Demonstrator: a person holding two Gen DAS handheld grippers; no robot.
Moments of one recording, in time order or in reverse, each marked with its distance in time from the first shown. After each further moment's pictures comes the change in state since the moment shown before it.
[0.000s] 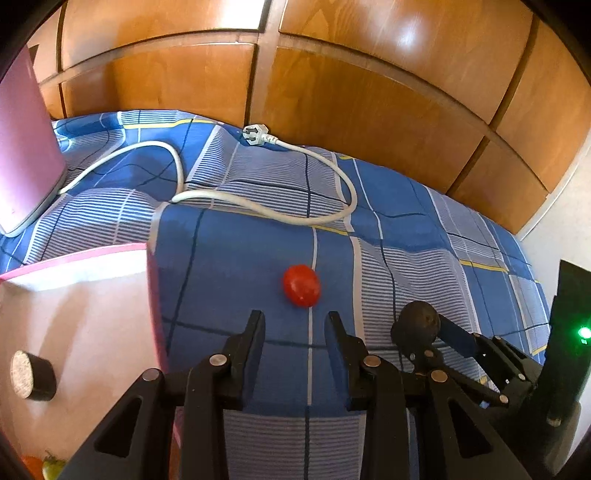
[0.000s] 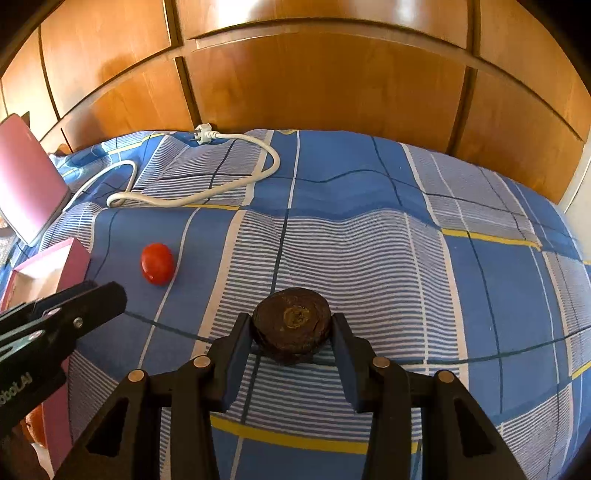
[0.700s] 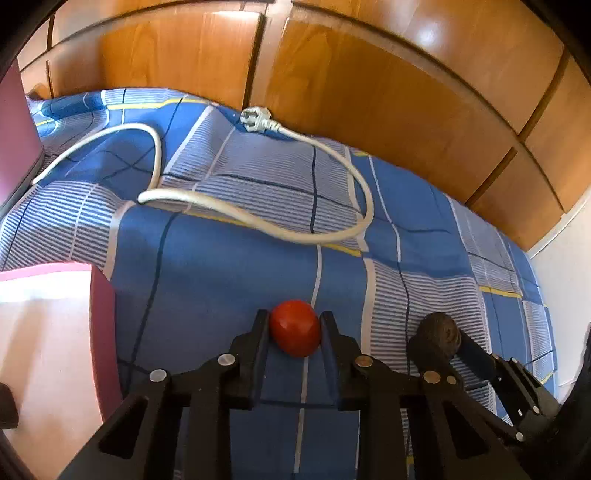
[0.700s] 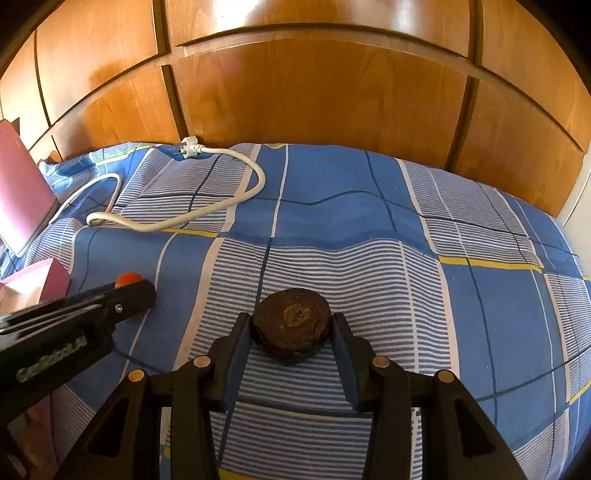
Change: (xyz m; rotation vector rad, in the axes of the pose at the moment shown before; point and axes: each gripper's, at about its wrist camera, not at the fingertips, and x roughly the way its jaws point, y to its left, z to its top) left arm 0.046 0.001 0.021 -0.063 0.033 -0.007; right arm 0.016 -0.009 0.016 -0.002 -0.043 -0.020
